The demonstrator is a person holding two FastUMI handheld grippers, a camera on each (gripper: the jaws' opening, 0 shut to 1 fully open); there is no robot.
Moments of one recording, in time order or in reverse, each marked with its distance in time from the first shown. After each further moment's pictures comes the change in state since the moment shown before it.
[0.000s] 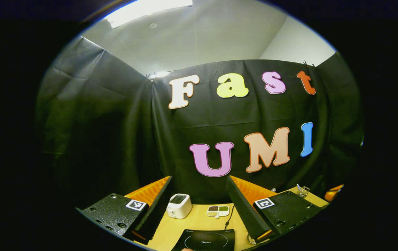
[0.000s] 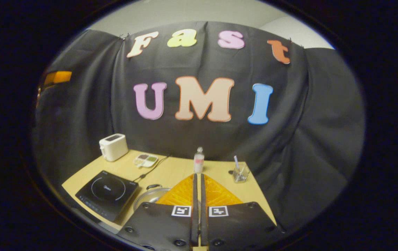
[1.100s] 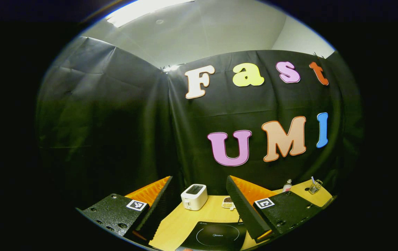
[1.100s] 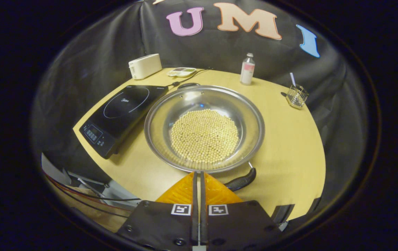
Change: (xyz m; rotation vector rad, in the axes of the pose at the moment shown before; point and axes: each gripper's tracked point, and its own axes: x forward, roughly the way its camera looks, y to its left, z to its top) left arm -0.017 0.036 -0.035 0.008 0.085 0.136; right arm 0.009 0.066 -0.267 -0.110 0.549 0.285
